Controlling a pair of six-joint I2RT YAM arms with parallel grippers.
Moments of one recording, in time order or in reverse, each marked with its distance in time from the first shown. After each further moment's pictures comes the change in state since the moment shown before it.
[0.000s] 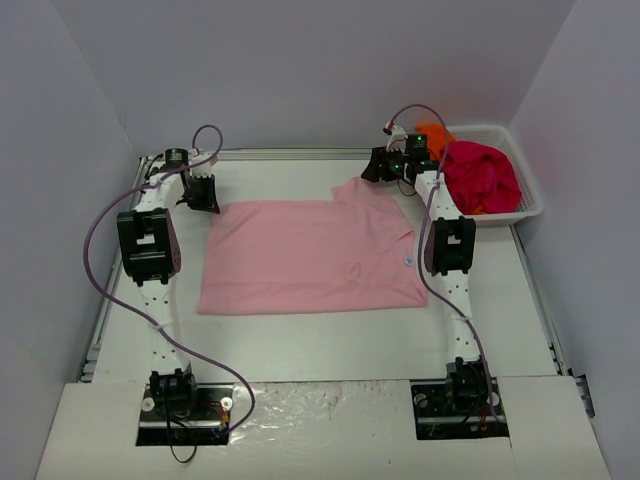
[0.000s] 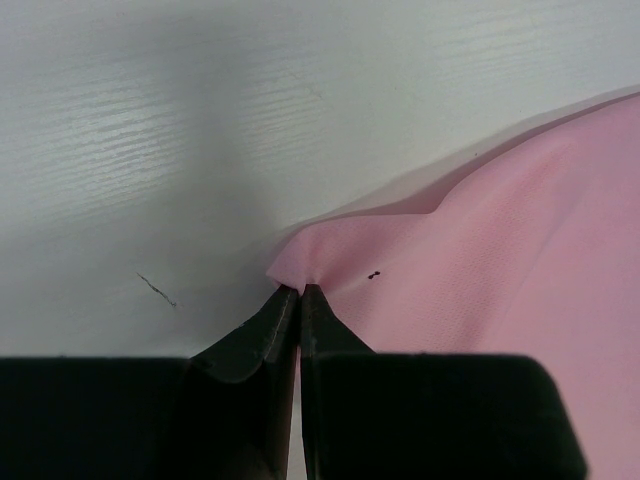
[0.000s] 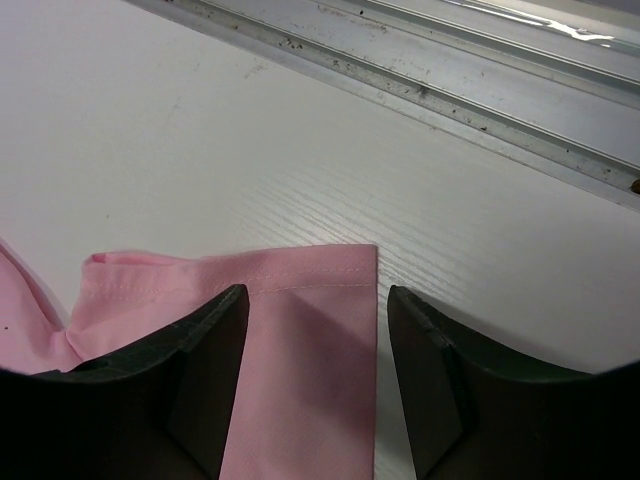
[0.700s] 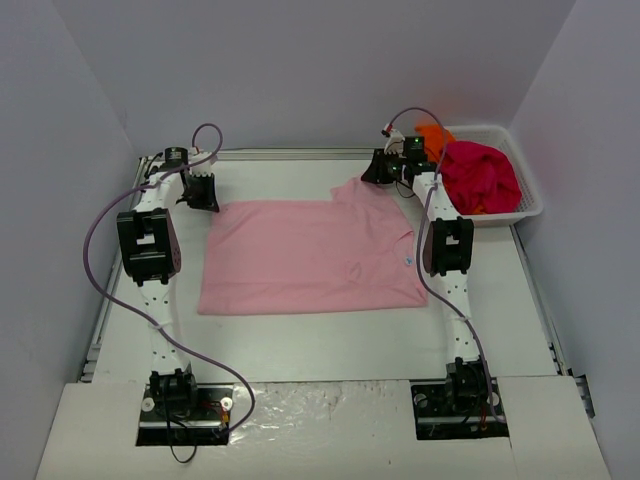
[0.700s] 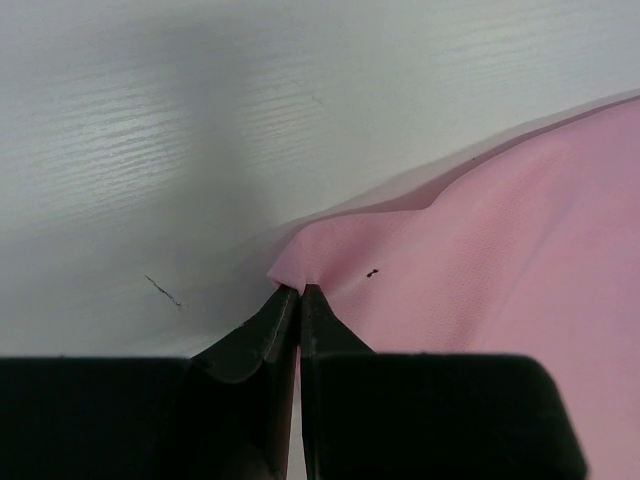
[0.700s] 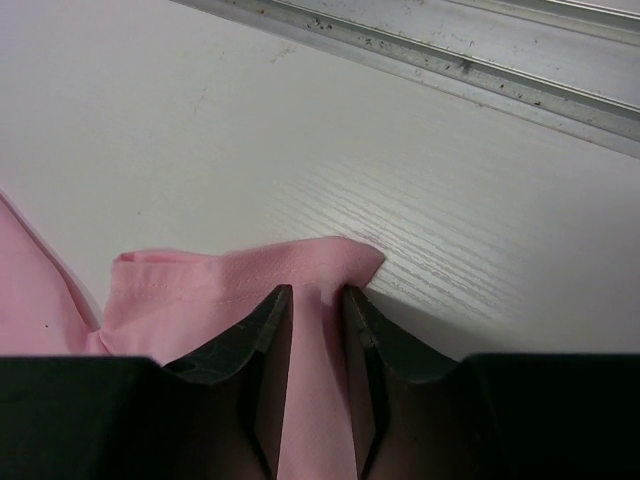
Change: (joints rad) left arm 0.000 0.001 0.017 -0.009 -0.003 0.001; right arm 0.008 0.012 0.000 -0.015 -0.046 0.073
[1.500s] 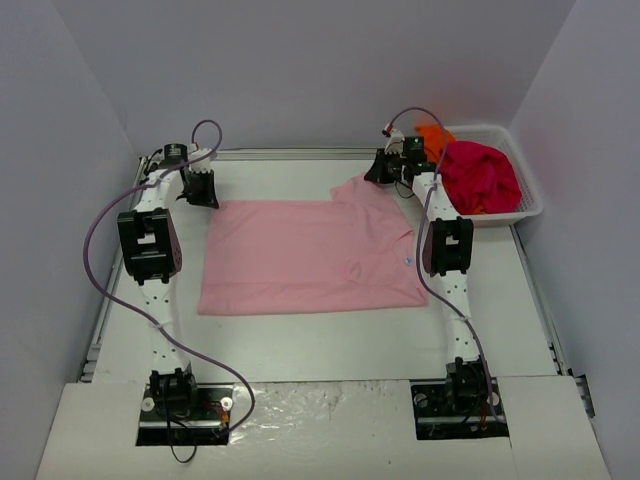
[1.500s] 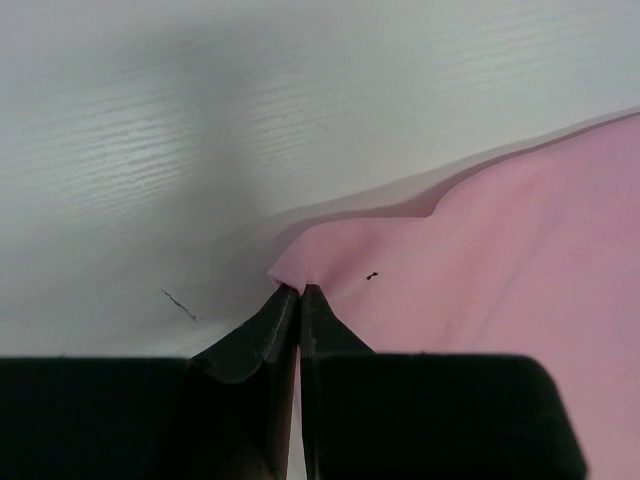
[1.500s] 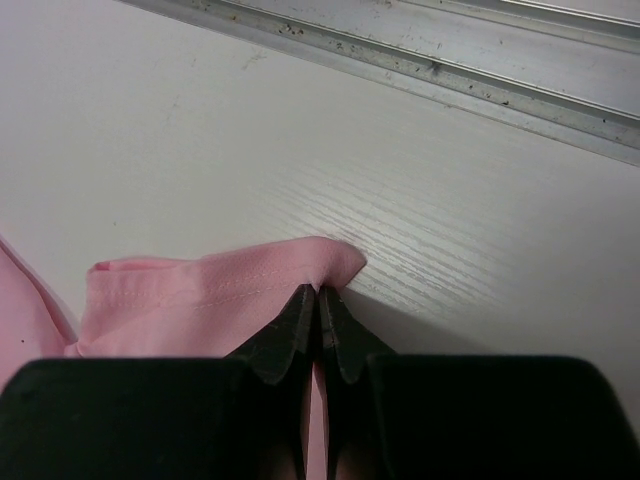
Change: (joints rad) left arm 0.000 0.018 0.048 -0.022 -0.002 0.004; right arm 0.002 0.005 0.000 0.010 0.050 0.008
